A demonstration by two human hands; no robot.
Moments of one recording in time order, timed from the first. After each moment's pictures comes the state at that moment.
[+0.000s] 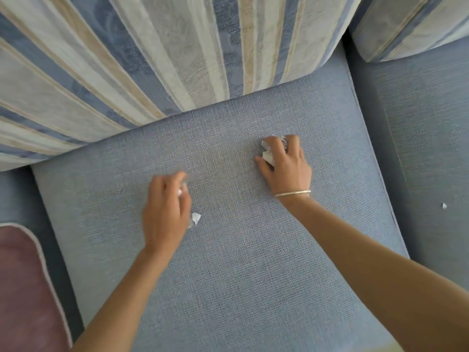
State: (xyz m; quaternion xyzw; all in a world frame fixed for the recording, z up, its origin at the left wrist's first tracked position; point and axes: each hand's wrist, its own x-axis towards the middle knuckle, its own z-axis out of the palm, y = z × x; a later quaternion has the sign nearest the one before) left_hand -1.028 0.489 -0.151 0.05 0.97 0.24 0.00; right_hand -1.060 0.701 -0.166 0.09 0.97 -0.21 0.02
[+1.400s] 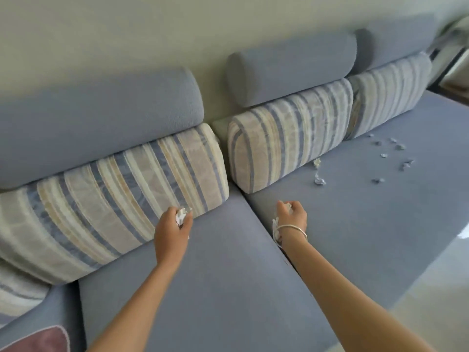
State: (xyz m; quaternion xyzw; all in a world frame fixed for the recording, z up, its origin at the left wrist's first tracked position) left_hand -0.996 0.596 0.154 0.01 0.90 0.42 -0.05; right_hand -0.945 0.808 0.166 0.47 0.64 -0.59 -0.16
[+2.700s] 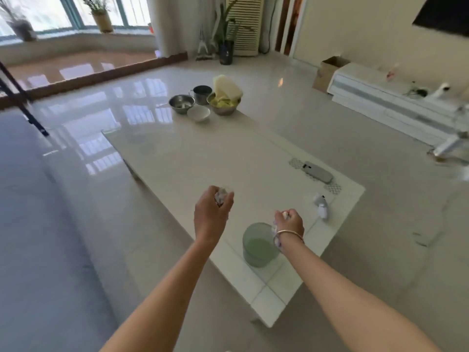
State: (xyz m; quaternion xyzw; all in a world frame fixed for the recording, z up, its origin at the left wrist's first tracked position) left_hand -0.329 1.068 0.231 0.67 0.52 0.31 0.43; right_hand -0.197 0.987 0.186 0.82 0.05 -0.25 -0.50
